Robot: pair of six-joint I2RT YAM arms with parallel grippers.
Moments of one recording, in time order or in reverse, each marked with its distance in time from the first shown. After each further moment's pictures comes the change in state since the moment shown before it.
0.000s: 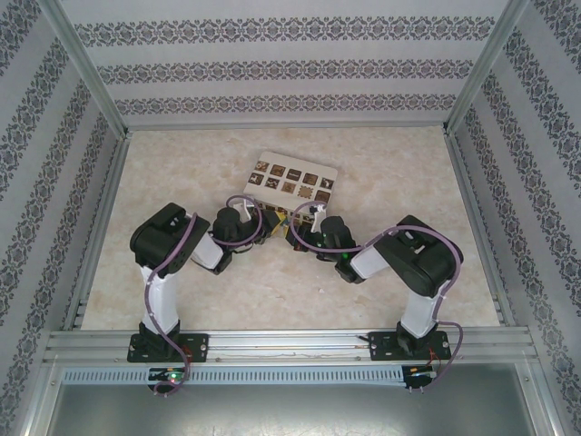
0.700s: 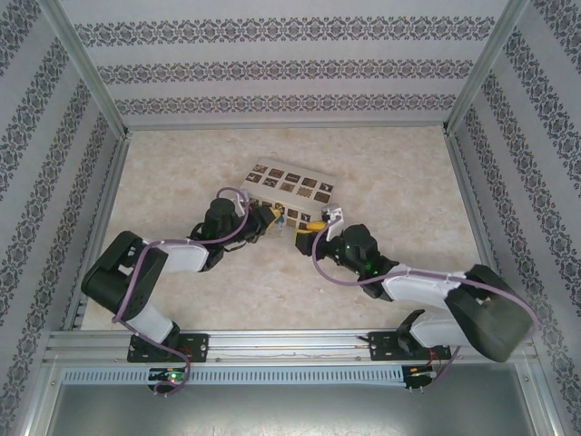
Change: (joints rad) left arm -0.016 -0.407 -0.017 -0.516 -0.050 0.010; right arm 0.053 -0.540 -0.154 -0.278 0.141 -0.443
